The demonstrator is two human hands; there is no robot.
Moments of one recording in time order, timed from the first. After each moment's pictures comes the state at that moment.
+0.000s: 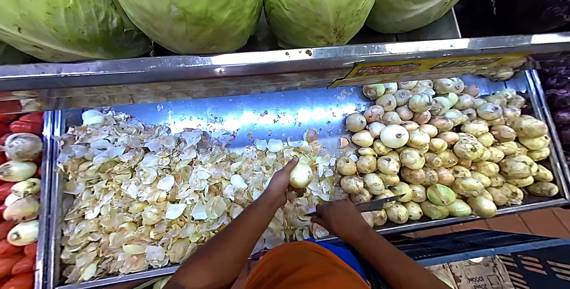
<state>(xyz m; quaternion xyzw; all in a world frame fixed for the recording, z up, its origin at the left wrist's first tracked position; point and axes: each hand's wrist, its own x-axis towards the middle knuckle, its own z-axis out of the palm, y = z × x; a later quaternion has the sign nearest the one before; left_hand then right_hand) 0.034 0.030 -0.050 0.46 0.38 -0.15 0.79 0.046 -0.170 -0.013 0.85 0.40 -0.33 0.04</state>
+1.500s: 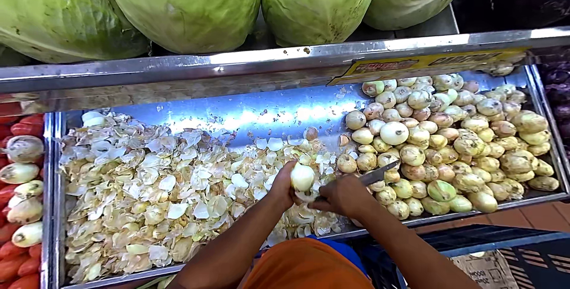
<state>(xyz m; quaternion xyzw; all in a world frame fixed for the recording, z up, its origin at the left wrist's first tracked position) 0.029 0.018 -0.038 0.36 0.40 -0.12 0.83 0.085 -0.171 0.010 0.84 0.52 -0.15 -0.01</state>
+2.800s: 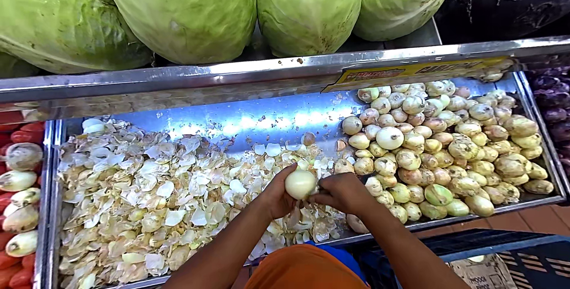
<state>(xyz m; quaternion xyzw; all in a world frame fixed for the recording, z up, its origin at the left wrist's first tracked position) 0.011 0.037 -0.005 0.36 0.26 -0.25 0.86 0.100 -0.174 0.019 0.84 0.51 -0.11 -0.17</state>
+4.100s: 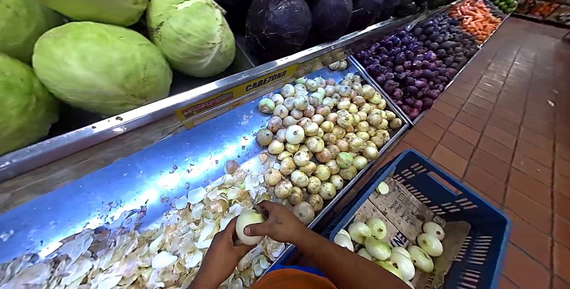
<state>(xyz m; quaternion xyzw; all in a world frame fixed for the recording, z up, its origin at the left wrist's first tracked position) -0.023 -0.029 -0.018 0.90 0.00 -0.14 0.42 0.033 -0.237 0.003 0.78 0.10 -0.30 -0.53</state>
